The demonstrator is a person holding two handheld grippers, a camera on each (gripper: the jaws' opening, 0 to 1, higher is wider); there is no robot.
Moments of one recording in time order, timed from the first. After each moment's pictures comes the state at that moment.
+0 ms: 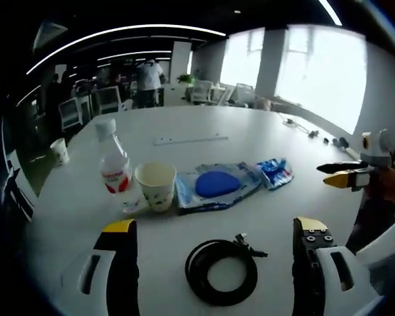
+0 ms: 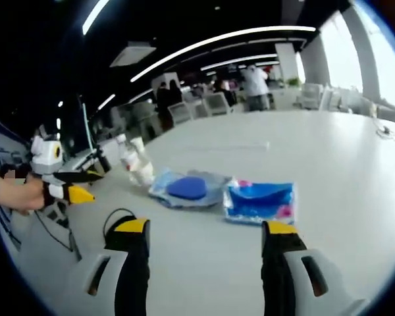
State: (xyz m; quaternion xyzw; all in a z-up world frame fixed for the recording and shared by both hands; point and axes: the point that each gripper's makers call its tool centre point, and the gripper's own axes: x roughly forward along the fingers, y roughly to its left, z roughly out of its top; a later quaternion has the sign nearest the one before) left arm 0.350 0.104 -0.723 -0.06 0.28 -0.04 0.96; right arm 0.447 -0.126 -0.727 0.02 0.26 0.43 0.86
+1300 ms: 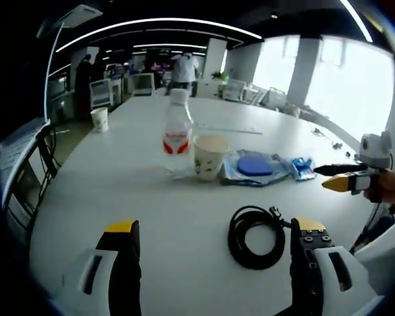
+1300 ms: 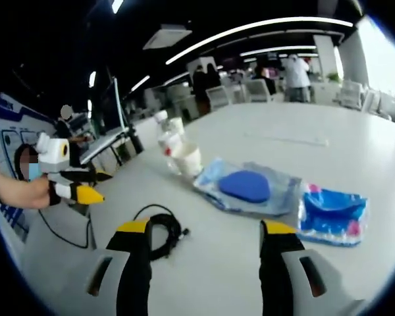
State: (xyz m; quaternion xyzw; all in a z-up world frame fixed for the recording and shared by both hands) left arm 0.283 0.162 -0.744 -0.11 0.30 0.06 0.95; right arm 0.410 -0.023 -0.743 -0.02 0.28 0.54 0.80
